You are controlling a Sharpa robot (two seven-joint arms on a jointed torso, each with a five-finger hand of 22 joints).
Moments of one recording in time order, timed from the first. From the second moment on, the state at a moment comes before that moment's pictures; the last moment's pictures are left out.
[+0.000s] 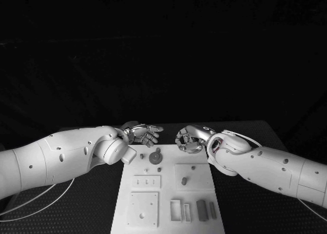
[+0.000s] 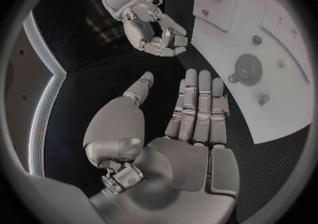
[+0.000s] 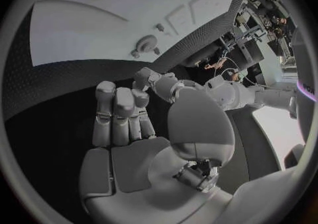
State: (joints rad) left arm 1.39 -0.63 -0.23 1.30 -0.26 -0.27 -0.09; left_hand 0.85 -0.13 0.41 -0.15 0.05 0.88 0.15 0.37 0.46 1.22 0.07 0.24 0.27 0.93 0.06 0.73 0.53 0.04 0.73 -0.03 0.55 1.31; right arm 1.17 -0.61 -0.02 1.30 -1.45 -0.30 -0.10; right_hand 1.10 -0.15 0.80 -0.23 0.05 0.90 0.08 0.37 0.50 1.10 -0.01 1.19 1.00 1.29 -0.13 1.16 1.17 0.23 1.10 -0.05 1.04 1.27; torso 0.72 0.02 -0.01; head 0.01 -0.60
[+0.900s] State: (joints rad) left arm 1.38 -0.61 -0.23 1.33 -0.40 -0.17 -0.21; left_hand 0.86 -0.11 0.40 -0.16 0.05 0.91 0.14 0.37 0.46 1.24 0.06 0.24 0.27 0.93 0.06 0.74 0.53 0.04 0.73 -0.03 0.55 1.31; right arm 1.17 -0.56 -0.01 1.36 -1.51 -0.34 -0.17; right_hand 1.10 -0.16 0.81 -0.22 0.05 0.99 0.02 0.37 0.49 1.08 -0.04 1.19 1.00 1.30 -0.14 1.16 1.16 0.25 1.11 -0.05 1.04 1.27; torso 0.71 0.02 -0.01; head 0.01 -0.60
